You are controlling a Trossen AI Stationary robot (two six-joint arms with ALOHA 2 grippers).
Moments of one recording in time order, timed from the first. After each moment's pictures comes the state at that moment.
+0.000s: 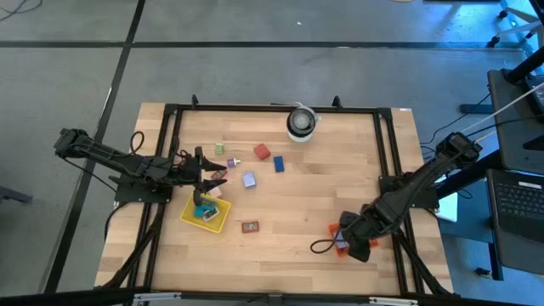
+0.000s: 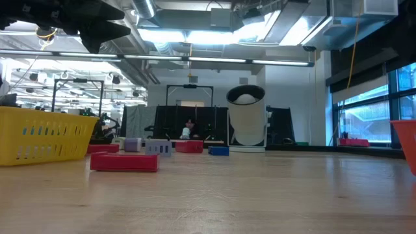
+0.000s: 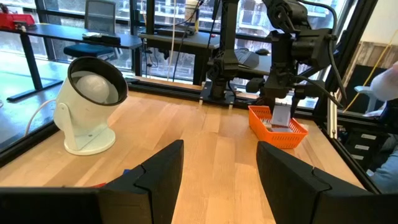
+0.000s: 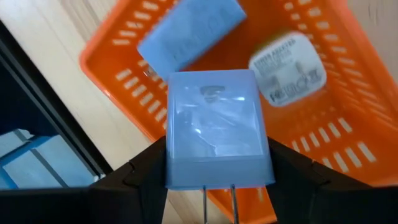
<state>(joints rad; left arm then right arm) -0.28 0.58 0.29 0.21 -0.42 -0.18 0.70 1.41 0.86 -0.83 -0.21 1.15</state>
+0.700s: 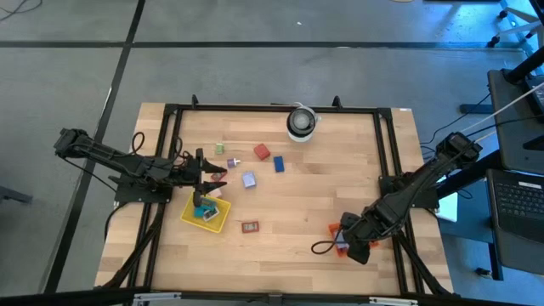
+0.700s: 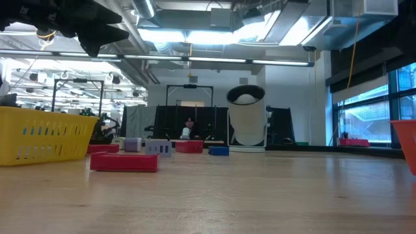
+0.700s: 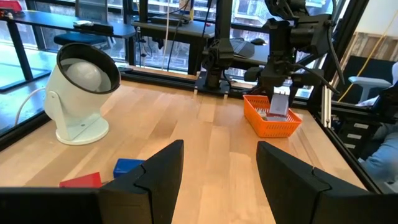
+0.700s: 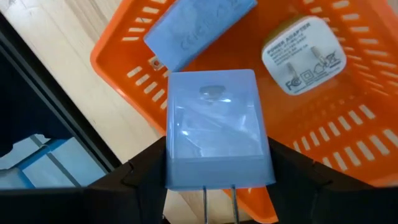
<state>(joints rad) -0.28 0.58 0.29 0.16 -0.39 -0.20 0.72 1.41 0.86 -0.80 -0.22 1.24</state>
